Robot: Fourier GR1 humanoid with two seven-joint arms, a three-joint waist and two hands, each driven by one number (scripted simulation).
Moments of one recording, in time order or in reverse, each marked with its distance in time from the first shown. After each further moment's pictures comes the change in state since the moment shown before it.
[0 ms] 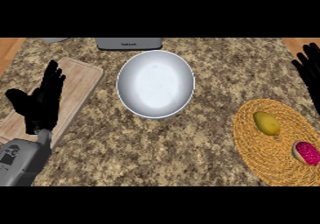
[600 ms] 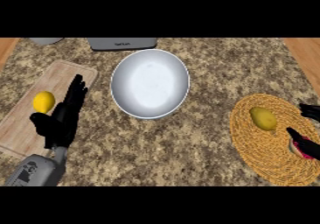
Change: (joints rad) left arm 0.094 -0.060 -0.103 -0.100 -0.035 -0.049 -0.033; right arm 0.379 -0.022 -0.011 -0.109 0.228 -0.111 -0.258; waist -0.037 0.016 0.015
